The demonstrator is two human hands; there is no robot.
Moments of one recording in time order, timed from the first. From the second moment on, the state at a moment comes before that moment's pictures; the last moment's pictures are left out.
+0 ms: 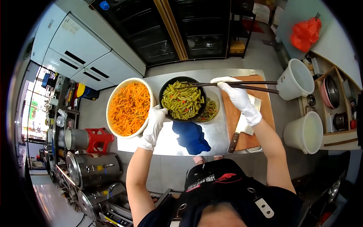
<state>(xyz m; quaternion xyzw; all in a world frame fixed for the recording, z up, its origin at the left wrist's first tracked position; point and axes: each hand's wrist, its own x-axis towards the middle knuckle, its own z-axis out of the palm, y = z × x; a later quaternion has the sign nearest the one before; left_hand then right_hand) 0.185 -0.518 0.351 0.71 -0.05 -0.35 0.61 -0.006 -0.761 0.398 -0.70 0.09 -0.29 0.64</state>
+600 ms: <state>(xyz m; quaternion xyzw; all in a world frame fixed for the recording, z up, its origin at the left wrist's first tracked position) 0.195 -0.515 0.386 0.71 -0.04 -0.36 0.60 -0.029 -0.762 0.390 -0.69 0.14 -0.27 0.65</state>
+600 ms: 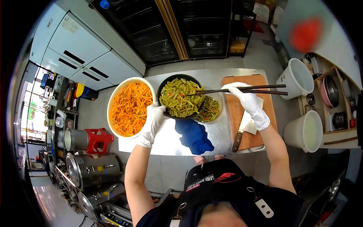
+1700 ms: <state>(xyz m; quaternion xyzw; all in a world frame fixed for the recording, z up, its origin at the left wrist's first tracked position) 0.193 -0.520 0.381 0.72 -0.05 -0.33 0.61 -0.067 -0.774 0.395 -0.64 0.19 -0.26 0.70</state>
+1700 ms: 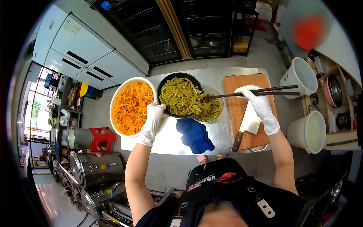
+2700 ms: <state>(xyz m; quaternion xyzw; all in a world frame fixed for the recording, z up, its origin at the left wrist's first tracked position) 0.198 -0.529 0.376 0.72 -0.06 -0.33 0.61 -0.075 -0.769 0.412 -0.73 0.12 -0.24 0.63</state>
